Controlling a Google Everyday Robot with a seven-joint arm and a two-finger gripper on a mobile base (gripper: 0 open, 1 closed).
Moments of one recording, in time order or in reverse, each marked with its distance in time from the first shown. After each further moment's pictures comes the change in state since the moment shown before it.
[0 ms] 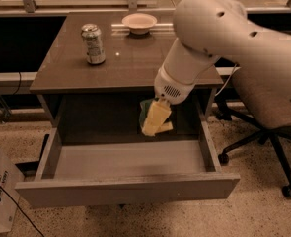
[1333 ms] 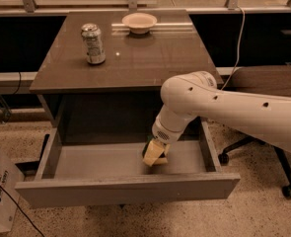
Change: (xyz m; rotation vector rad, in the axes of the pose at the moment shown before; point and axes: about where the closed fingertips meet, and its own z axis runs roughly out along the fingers) arm 0.064 -0.009 0.149 0.034 0.081 0.199
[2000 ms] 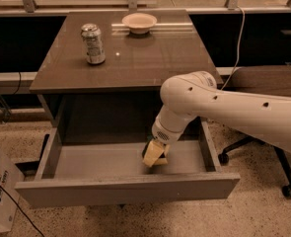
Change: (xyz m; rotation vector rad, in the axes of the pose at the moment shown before) arm 0.000 0.002 -0.001 -0.004 0.003 -0.007
